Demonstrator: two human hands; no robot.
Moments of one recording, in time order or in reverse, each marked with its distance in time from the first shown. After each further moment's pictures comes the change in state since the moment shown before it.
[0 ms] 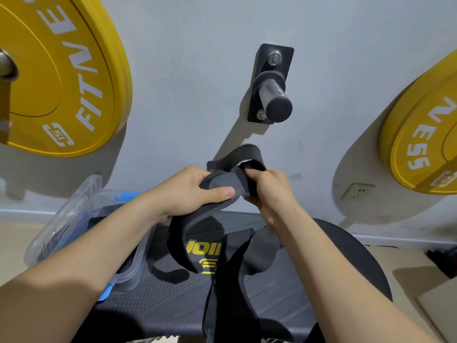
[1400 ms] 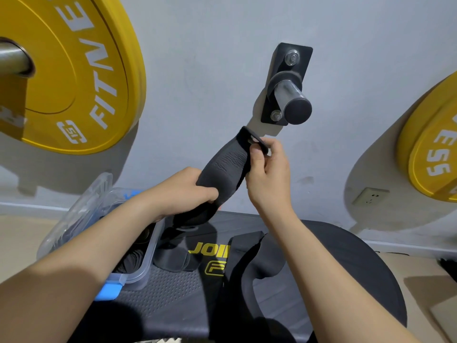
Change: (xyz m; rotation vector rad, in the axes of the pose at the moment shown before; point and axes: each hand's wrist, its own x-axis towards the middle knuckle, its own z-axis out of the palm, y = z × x) left_hand 0.002 -0.016 -0.029 0.190 0.024 -0.011; right_hand 0.001 0.000 0.043 -0.303 0.187 -0.572
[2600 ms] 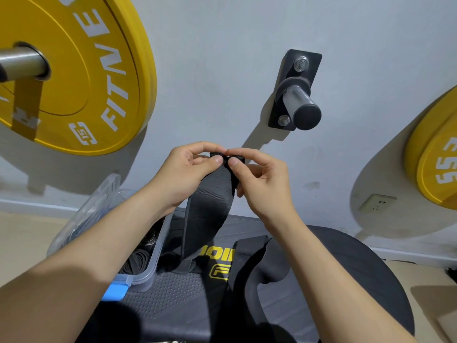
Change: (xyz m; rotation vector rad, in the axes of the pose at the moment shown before) left_hand -0.002 0.011 -0.010 -0.438 0.333 0.255; right_hand -0.010 -0.013 0.003 0.208 -0.278 -0.045
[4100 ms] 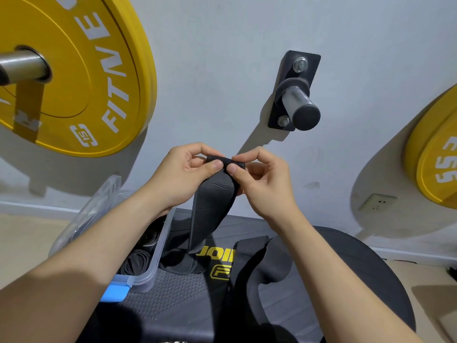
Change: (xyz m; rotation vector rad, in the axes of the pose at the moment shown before) left_hand -0.003 0.003 -0.006 0.048 -0.047 0.026; right_hand 0.001 0.003 -0.005 -0.023 -0.006 0.004
